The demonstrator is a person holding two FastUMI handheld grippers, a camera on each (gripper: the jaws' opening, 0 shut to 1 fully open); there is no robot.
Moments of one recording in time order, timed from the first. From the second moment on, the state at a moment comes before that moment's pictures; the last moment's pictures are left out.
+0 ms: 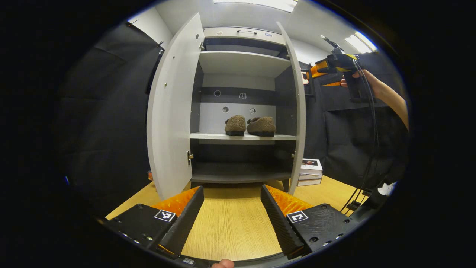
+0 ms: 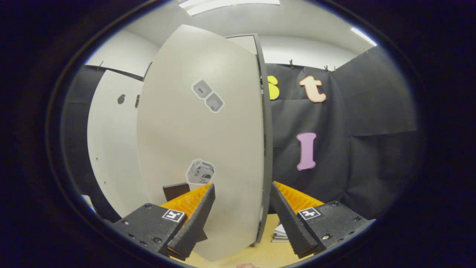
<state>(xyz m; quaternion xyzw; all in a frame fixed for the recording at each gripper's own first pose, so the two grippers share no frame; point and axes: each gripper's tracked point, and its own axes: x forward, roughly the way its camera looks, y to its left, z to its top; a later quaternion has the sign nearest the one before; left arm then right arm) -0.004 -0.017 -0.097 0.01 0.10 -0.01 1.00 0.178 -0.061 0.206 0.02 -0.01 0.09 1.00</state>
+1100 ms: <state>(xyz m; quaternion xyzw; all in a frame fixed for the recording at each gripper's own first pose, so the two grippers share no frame) 0.007 -0.014 -0.056 0.01 0.07 0.00 1.00 0.045 -0.021 0.052 -0.02 -0.07 0.04 1.00</state>
